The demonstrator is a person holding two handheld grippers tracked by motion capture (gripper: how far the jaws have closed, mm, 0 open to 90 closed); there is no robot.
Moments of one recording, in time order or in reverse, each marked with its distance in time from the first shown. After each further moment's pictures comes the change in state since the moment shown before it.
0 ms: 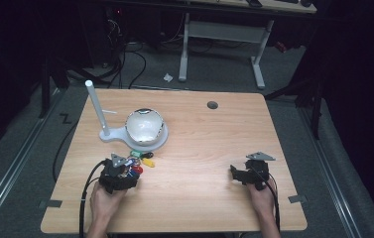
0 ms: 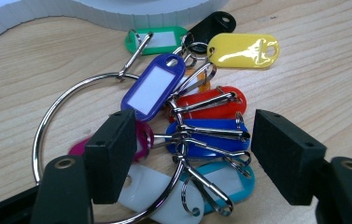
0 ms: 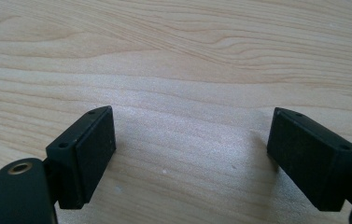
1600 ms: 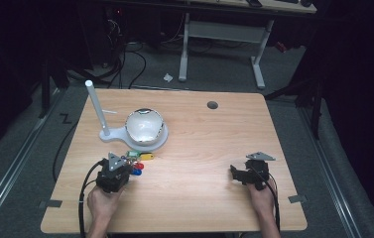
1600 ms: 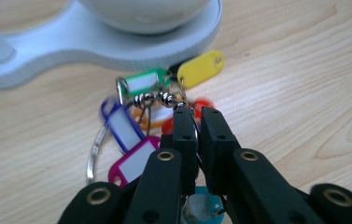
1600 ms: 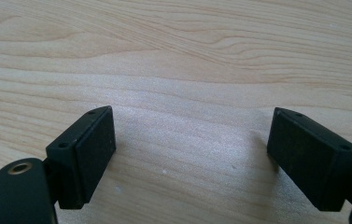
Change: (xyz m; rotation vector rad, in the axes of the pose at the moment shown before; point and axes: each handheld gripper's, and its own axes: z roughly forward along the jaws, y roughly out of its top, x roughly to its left) left arm -0.006 0.007 -0.033 -0.122 0.008 0.048; right arm 0.000 0.000 0.000 0.000 0.000 0.000
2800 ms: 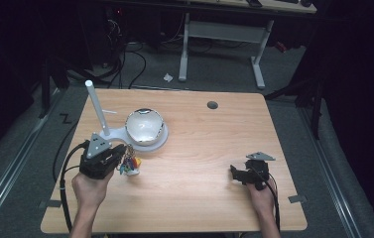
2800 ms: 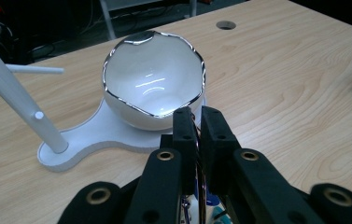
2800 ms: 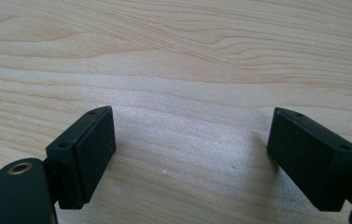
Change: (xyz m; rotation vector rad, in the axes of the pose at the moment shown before) left arm 0.014 0.059 -0.065 -0.178 -0.054 0.033; right arm 0.000 0.000 0.000 0.000 0.000 0.000
